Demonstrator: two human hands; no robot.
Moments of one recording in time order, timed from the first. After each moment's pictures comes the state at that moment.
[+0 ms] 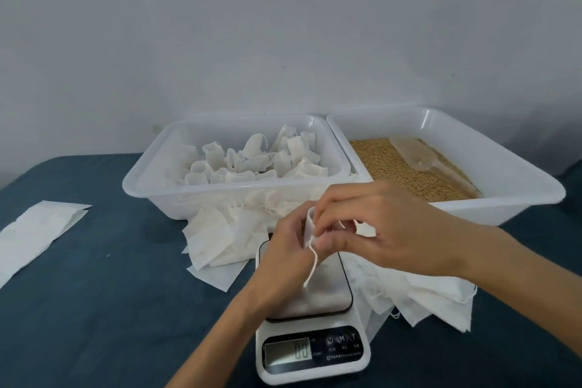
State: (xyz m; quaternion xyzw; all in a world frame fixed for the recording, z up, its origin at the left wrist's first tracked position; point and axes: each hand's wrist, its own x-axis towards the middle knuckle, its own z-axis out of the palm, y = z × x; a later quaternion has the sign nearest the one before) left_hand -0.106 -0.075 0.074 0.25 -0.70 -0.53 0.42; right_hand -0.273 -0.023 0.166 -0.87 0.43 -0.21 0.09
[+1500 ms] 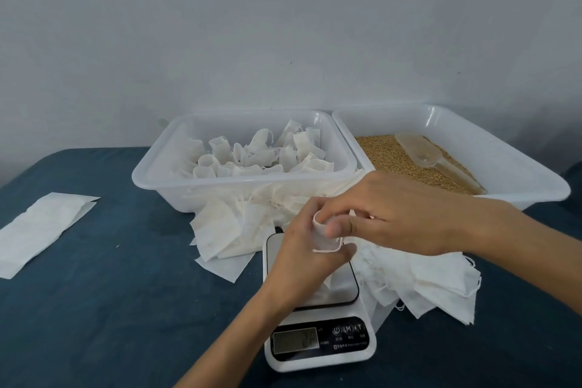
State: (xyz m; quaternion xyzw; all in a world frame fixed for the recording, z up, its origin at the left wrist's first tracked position) left_hand -0.108 -0.064 0.068 0.32 -0.71 -0.46 0.43; right_hand -0.267 -0.028 0.184 -0.86 0.48 -0.08 0.12
